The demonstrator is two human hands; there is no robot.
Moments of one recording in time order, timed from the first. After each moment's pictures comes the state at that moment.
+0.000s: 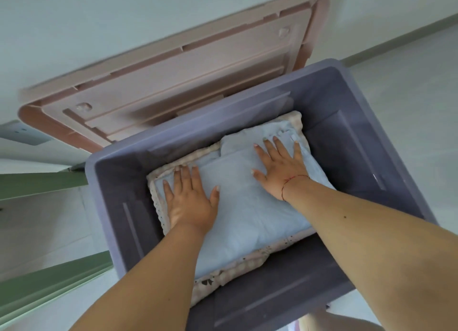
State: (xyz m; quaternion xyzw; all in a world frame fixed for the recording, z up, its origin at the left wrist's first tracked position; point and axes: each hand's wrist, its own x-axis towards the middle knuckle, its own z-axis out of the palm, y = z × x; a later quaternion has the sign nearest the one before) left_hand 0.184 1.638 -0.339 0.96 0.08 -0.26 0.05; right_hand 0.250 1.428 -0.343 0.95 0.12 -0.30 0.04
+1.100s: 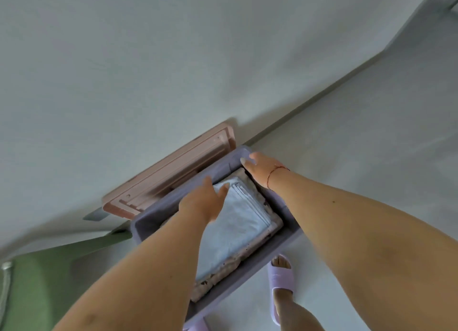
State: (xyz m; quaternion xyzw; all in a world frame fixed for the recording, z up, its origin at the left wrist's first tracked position) left_hand 0.236 1.515 0.020 0.94 -0.01 -0.33 0.11; right_hand 0.265 1.337 0.014 0.90 -0.14 -0.30 -0.30
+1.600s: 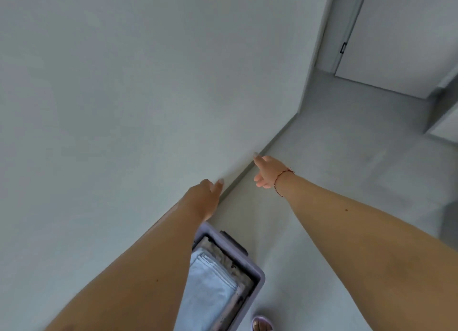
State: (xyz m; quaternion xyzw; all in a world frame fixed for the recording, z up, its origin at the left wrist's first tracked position) left_hand 0.292 1.324 0.204 0.94 -0.13 -0.25 0.19; right_hand 0.254 1.126 0.210 0.78 -0.31 -0.11 -0.53
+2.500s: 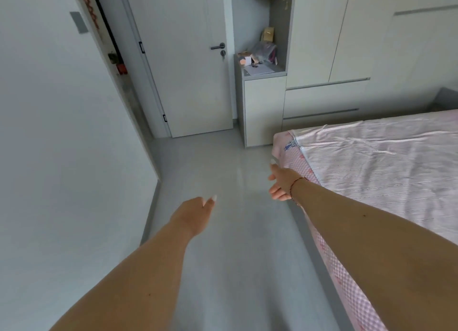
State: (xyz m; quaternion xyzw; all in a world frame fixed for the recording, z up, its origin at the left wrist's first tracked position) left_hand 0.143 1.047 0.299 0.80 -0.56 -0.20 0.10; right_hand -0.080 0.916 0.327 0.51 -0.60 0.17 -0.59
